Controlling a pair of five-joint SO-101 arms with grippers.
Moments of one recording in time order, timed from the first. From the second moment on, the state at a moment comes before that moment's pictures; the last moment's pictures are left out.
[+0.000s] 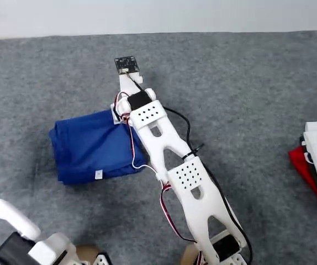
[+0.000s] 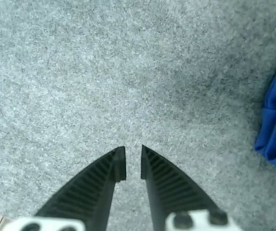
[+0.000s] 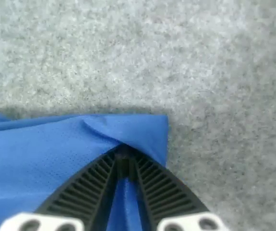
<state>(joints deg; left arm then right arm) -57.5 -12.5 17.2 89.3 -12.7 -33.8 72.8 -76.3 75.5 -16.7</state>
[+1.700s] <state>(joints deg) -57.2 -12.5 17.4 87.2 -12.6 -47.9 52.5 -61.8 100.5 -24.8</state>
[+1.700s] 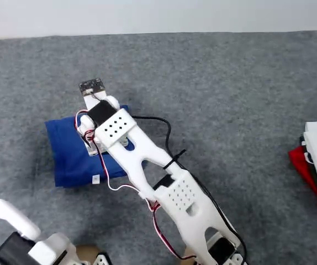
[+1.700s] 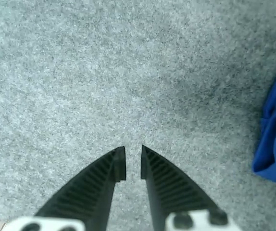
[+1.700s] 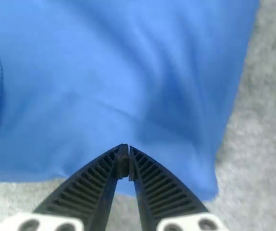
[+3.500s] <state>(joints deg) -51.9 -12.5 17.4 92.7 -15.3 -44.6 43.3 -48.0 100.5 -35.0</state>
